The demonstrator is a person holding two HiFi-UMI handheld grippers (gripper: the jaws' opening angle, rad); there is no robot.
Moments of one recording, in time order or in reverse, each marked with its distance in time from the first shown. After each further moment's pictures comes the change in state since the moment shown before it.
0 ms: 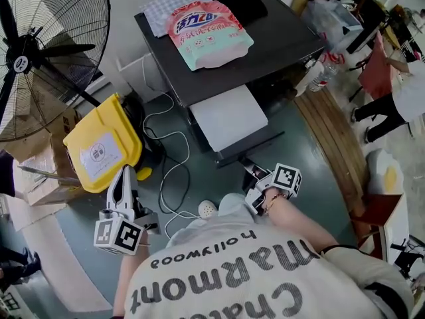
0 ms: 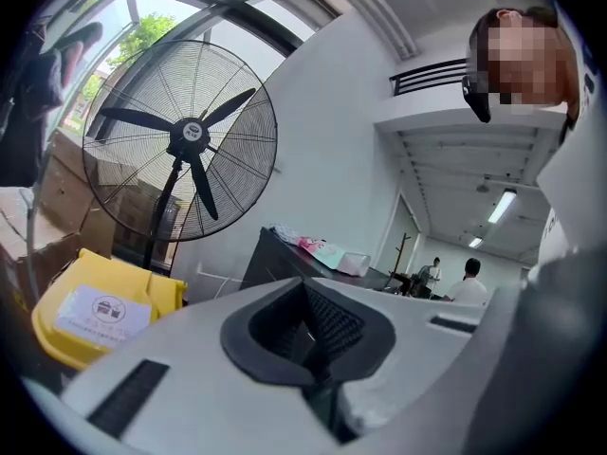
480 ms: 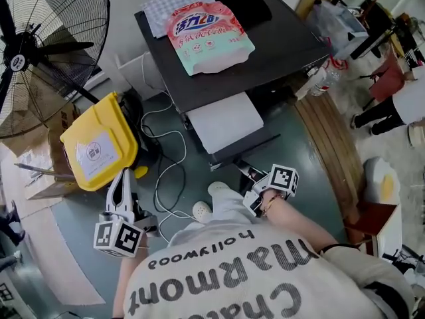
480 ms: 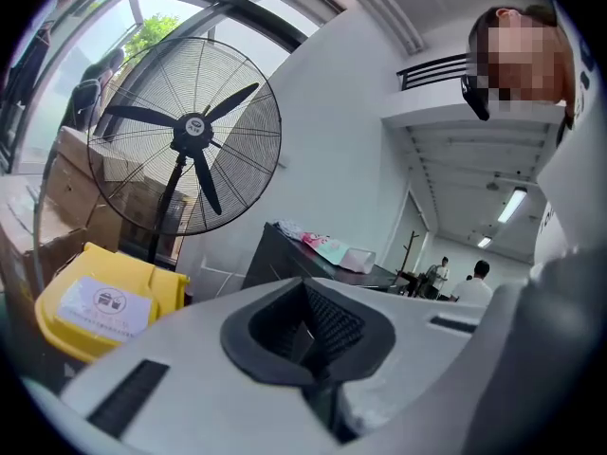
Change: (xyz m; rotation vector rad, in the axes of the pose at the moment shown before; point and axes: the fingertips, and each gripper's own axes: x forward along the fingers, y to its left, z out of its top) left arm 0.014 -0.006 -0.012 -0.030 0.017 0.056; right arm 0.010 0.004 0.012 -0.004 0.107 -0.020
